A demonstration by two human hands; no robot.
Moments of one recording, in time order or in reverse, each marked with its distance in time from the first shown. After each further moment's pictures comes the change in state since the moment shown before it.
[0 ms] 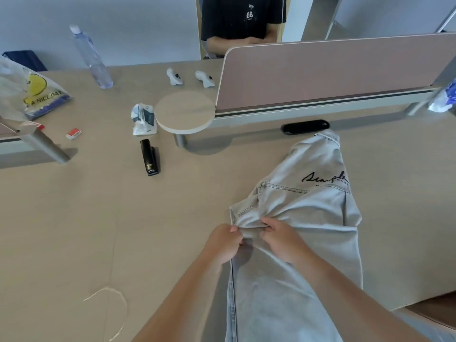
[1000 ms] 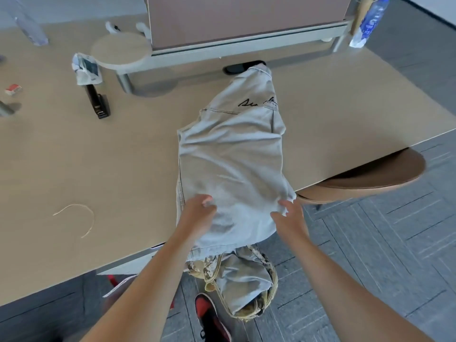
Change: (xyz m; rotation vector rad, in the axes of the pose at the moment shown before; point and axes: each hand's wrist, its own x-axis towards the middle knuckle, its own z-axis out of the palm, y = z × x) left_hand -0.144 -0.093 0.107 0.293 0.081 0.127; right_hand -0.192 0.201 0.004 0.314 0.391 0.240
